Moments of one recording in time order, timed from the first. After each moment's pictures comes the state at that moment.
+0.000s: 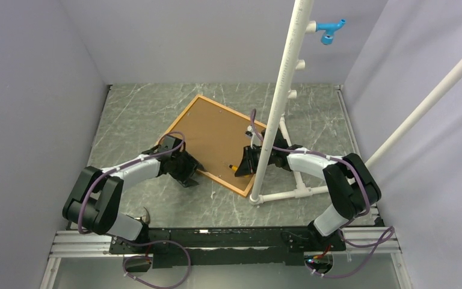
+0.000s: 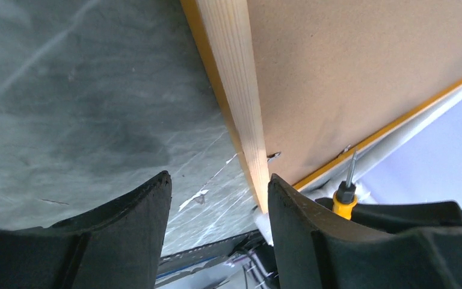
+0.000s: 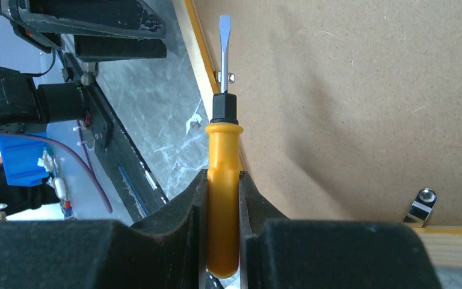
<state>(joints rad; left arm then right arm) -0.39 1.45 0.68 -0.31 0.31 -1.27 0.51 1.59 0.79 -0.06 -0.69 0.40</state>
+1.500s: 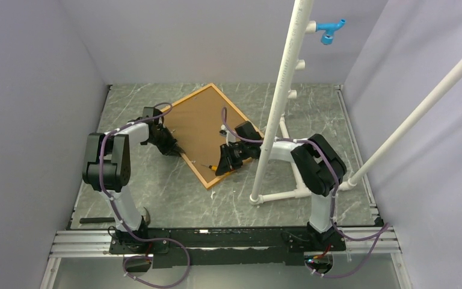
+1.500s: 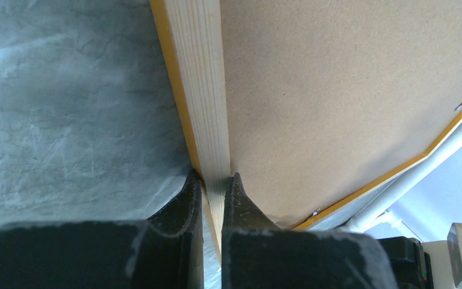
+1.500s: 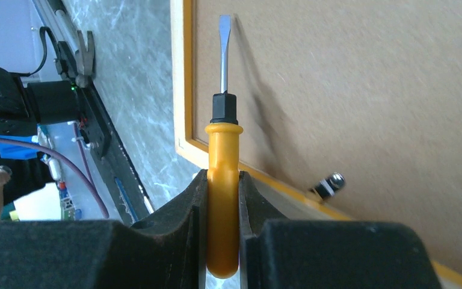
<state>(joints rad) -0.07 1.85 1.11 -0.47 0.38 -0.74 0.63 1.91 1.06 -0.07 -0.73 0.38</state>
